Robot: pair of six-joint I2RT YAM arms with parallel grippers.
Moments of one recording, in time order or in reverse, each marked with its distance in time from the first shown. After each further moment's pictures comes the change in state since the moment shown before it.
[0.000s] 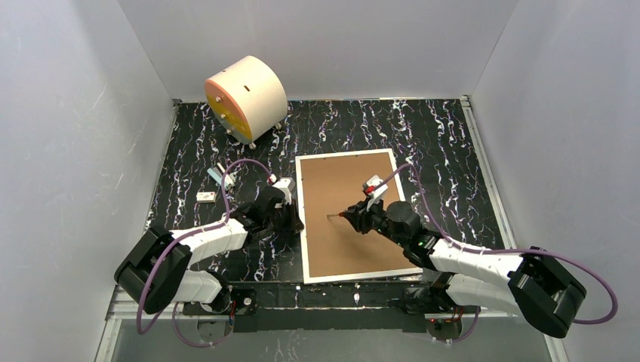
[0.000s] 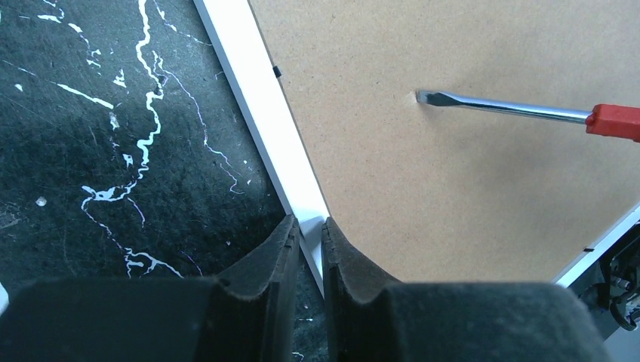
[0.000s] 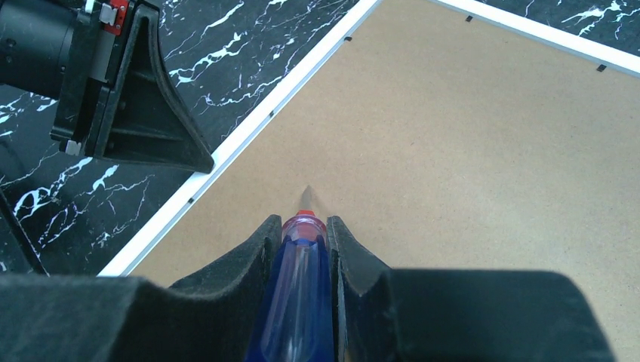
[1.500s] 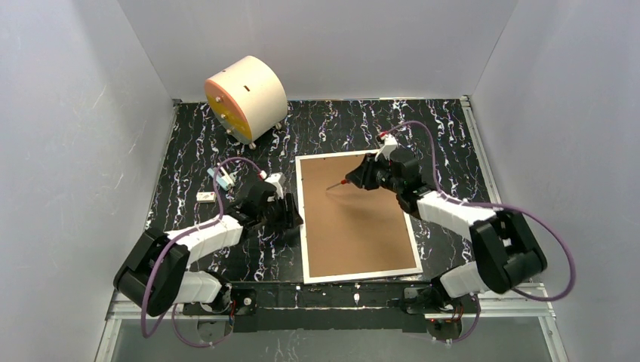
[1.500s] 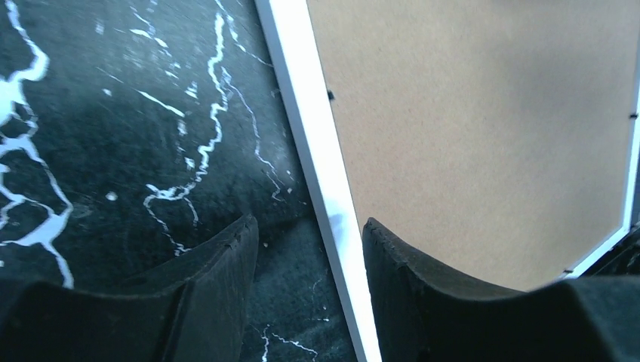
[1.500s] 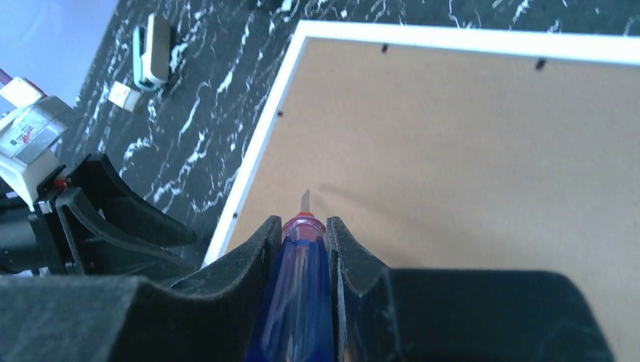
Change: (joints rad) left arm 0.080 -0.020 0.017 -0.051 0.031 -0.015; right arm -0.377 0.307 0.362 -0.198 -0.292 0.282
